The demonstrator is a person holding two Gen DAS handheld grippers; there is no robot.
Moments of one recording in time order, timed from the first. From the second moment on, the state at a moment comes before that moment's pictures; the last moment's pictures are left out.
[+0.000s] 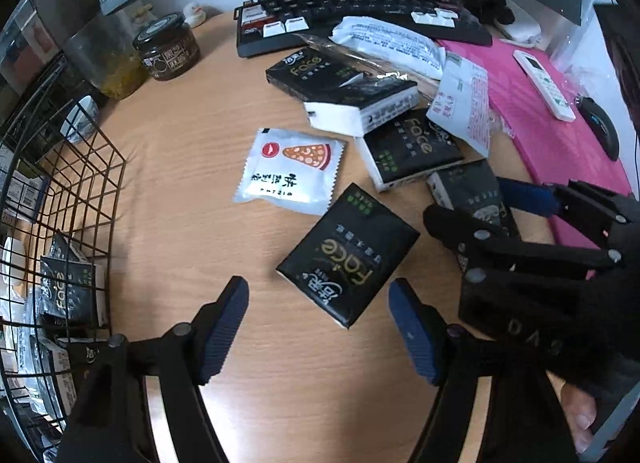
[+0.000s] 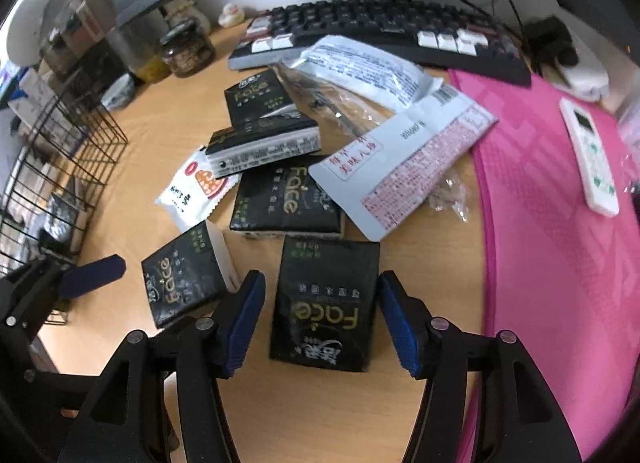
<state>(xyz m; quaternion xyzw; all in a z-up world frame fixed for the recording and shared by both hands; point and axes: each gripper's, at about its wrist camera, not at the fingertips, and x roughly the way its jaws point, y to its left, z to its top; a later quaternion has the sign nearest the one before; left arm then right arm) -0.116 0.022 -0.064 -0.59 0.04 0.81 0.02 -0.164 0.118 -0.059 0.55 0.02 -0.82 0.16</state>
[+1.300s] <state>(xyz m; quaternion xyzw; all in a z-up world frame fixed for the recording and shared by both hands) -0.117 0.045 -0.067 -0.59 0.05 0.81 0.06 -0.115 0.185 -0.032 0.52 0.00 -0.84 0.16</state>
